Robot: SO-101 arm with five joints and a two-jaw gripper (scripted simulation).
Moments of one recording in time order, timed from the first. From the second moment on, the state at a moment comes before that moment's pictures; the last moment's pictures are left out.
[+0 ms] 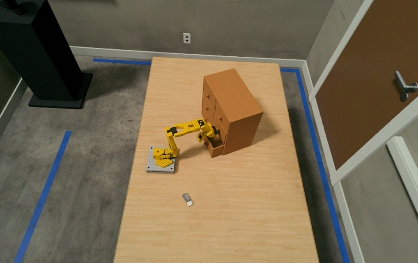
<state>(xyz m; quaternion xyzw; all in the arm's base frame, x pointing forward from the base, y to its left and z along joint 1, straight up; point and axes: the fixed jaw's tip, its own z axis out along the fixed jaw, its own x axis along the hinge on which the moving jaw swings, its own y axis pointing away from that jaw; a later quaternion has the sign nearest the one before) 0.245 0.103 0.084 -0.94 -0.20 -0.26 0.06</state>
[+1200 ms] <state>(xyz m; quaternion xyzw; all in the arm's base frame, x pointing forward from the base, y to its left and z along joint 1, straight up) 0.245 0.103 0.067 -0.94 -0.20 -0.26 0.06</state>
